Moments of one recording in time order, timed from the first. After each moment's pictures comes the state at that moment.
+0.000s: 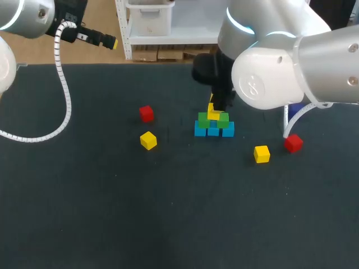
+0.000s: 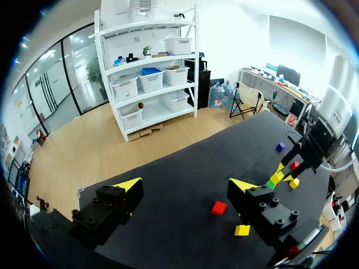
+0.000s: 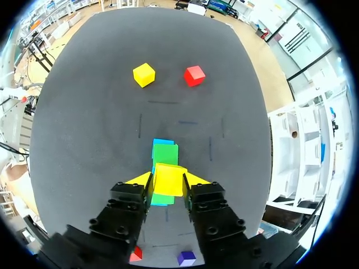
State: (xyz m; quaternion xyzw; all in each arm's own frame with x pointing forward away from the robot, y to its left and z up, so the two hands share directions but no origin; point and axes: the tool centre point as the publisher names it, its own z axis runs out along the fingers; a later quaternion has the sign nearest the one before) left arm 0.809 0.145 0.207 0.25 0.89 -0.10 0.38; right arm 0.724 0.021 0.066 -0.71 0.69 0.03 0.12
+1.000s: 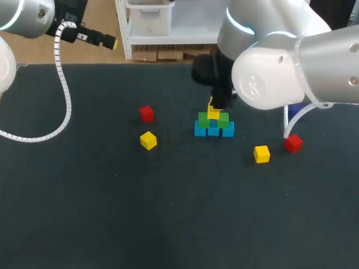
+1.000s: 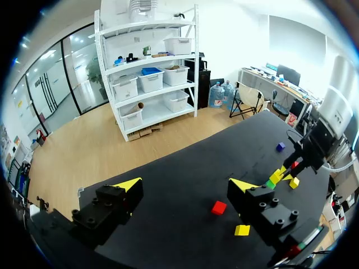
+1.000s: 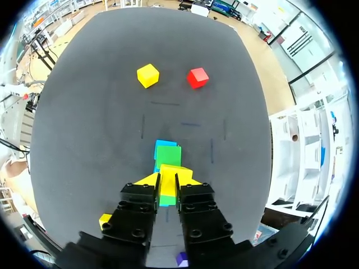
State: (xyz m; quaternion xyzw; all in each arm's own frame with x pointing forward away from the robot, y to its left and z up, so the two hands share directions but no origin) left arm 0.809 0.145 0.207 0.25 0.89 -0.10 0.38; right arm 0.721 0.022 0.067 -0.72 0.69 0.03 0.12
